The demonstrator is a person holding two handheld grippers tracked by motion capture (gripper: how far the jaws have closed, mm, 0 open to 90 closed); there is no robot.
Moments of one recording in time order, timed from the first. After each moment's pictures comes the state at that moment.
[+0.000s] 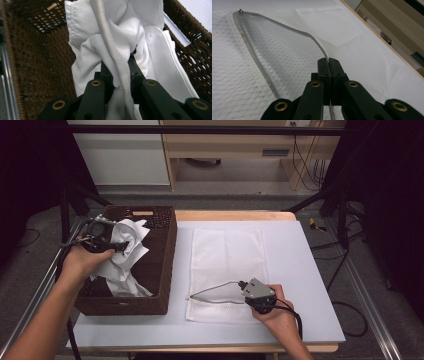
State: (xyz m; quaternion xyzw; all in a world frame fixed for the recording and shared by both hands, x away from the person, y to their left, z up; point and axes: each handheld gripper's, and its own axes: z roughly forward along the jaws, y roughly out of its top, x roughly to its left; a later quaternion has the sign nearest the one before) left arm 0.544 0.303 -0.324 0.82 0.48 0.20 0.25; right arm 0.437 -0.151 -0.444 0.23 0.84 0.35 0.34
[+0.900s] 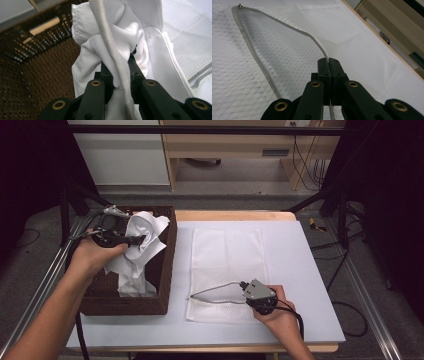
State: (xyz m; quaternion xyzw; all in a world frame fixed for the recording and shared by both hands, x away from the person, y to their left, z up) left arm 0.529 0.258 -0.276 0.83 0.42 0.19 0.31; right arm 0.436 -0.153 -0.445 0.23 0.84 0.35 0.35
